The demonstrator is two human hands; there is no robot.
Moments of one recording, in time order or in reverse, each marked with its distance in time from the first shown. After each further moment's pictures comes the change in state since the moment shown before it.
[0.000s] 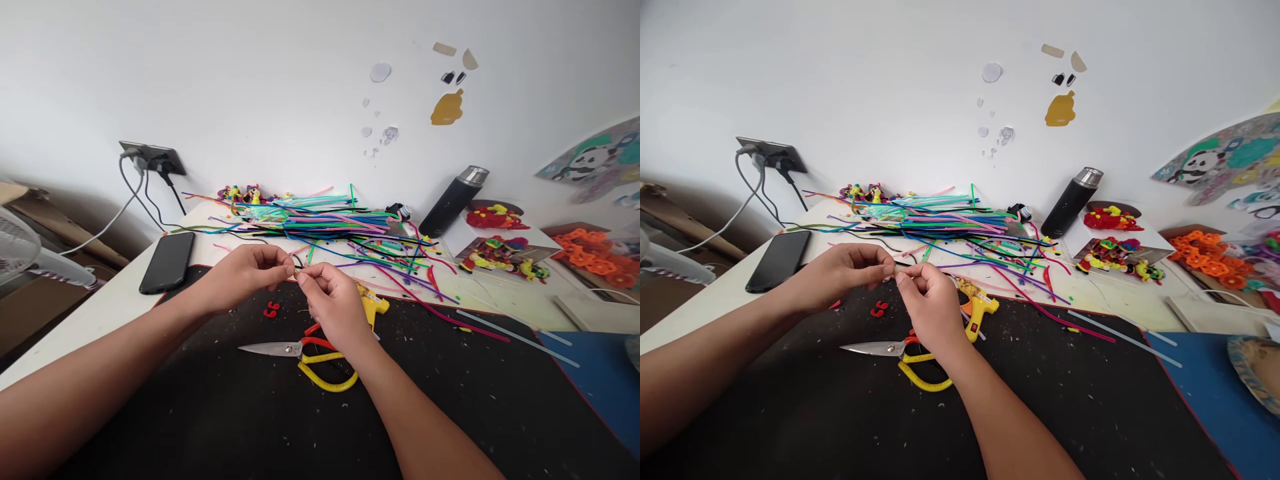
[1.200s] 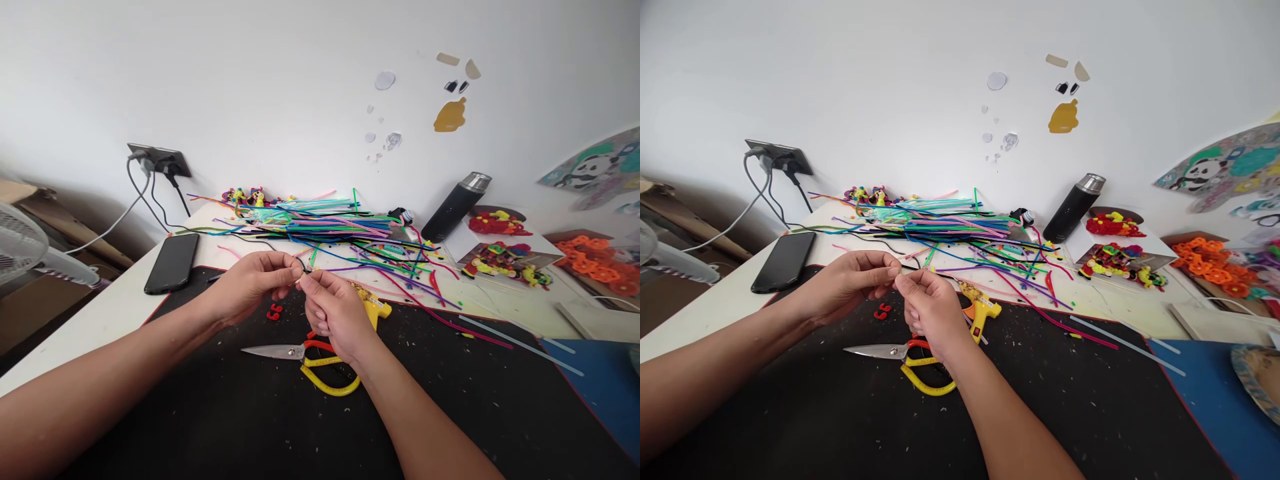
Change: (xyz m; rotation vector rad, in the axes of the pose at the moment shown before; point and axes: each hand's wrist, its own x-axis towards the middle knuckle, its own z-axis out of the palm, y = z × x) left_hand -0.003 -0.003 0.017 -0.488 -0.010 -0.079; right_hand -0.003 -0.011 0.002 0.400 -0.156 0.227
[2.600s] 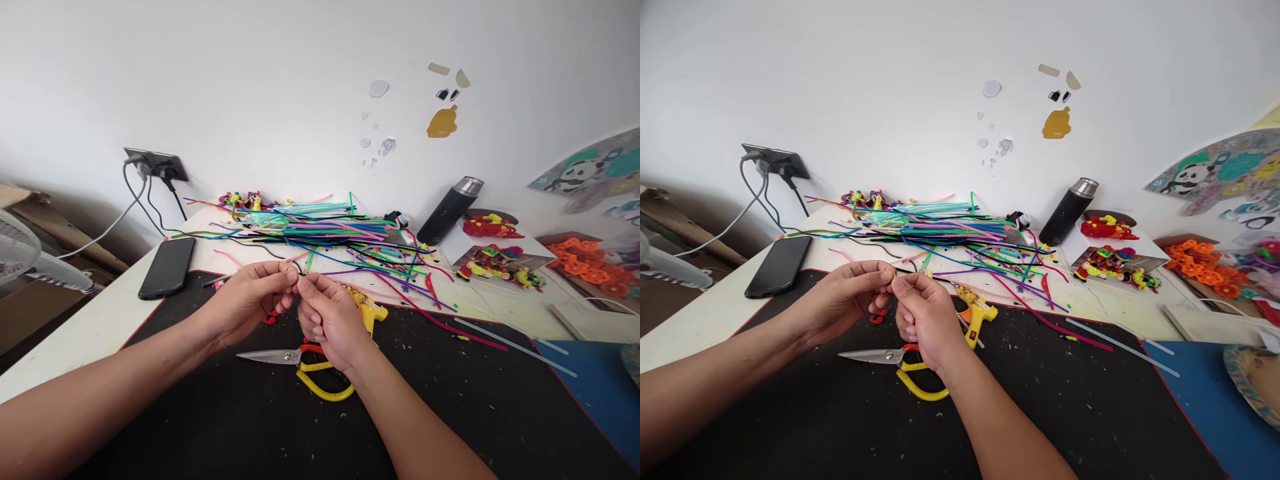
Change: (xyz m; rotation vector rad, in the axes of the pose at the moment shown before) left_hand -0.010 -0.002 0.017 -0.248 0.117 -0.096; right_hand -0.002 0.001 0.003 0.065 -0.013 0.001
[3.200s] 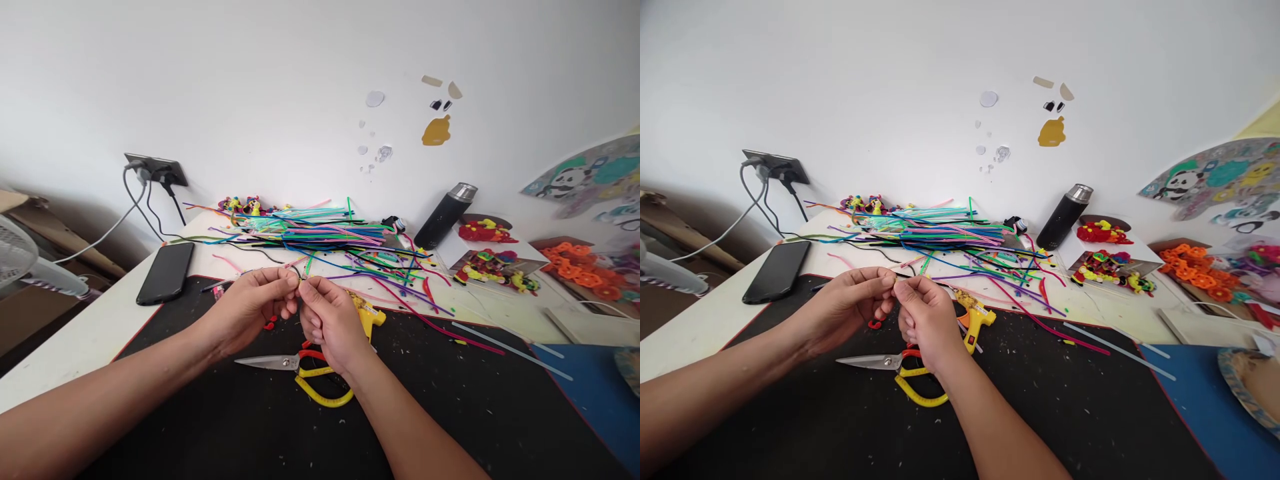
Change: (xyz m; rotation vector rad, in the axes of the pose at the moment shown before) left_hand 0.001 -0.005 0.002 -0.035 -0.057 0.018; right_hand 0.000 -0.001 0.002 -0.016 0.060 -0.059
